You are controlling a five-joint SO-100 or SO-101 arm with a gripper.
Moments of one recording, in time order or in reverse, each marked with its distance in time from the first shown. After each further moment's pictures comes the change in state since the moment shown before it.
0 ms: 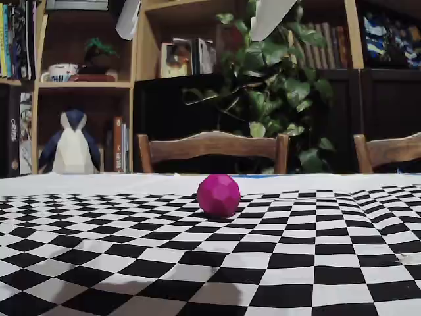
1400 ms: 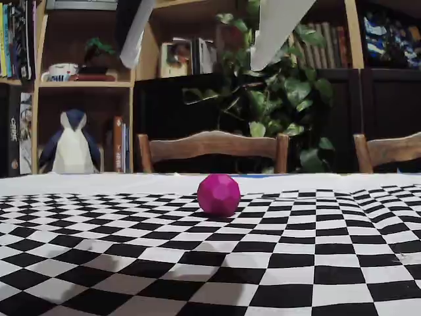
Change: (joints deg) arm 0.0 -11.2 -7.8 2.6 0.0
